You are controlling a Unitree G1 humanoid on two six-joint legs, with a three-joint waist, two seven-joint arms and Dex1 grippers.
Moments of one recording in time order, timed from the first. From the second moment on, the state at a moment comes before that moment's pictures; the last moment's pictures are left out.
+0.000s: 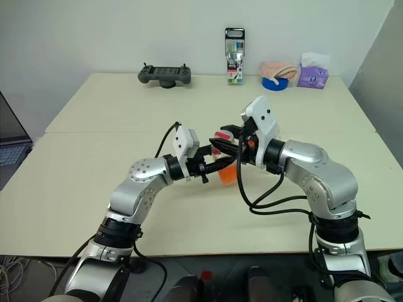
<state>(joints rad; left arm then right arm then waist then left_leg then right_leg) -0.58 0.30 -0.15 0.02 -0.31 0.30 -0.86 -0.69 -0.39 0.02 -0.39 0.53 0.94 0.60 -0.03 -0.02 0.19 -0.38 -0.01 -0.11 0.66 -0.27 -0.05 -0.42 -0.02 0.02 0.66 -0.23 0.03</state>
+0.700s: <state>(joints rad) -0.58 0.31 -0.17 -0.03 -0.31 0.30 -0.86 -0.90 -0.57 0.13 0.08 0.50 0.52 1.25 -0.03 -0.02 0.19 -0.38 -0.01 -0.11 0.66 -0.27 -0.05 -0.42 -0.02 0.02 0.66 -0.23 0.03</state>
